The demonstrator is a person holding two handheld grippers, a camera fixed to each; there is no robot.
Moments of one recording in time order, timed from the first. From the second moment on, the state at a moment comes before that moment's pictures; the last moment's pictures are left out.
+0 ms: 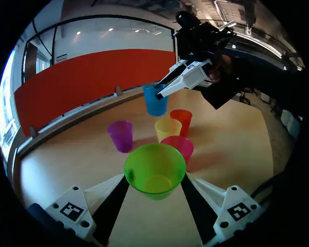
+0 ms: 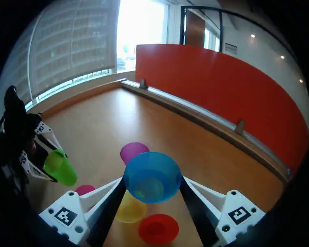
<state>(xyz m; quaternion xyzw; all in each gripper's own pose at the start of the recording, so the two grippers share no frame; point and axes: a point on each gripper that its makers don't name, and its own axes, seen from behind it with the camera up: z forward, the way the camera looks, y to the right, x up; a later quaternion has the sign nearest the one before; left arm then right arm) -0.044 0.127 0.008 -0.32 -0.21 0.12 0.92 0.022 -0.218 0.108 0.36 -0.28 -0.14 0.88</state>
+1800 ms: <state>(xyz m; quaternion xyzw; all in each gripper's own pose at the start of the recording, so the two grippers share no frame) 0.015 0.185 -0.029 -0.36 -0.12 0.07 0.92 0.030 -0.170 -0.029 0.34 -0.16 -0.06 0.93</state>
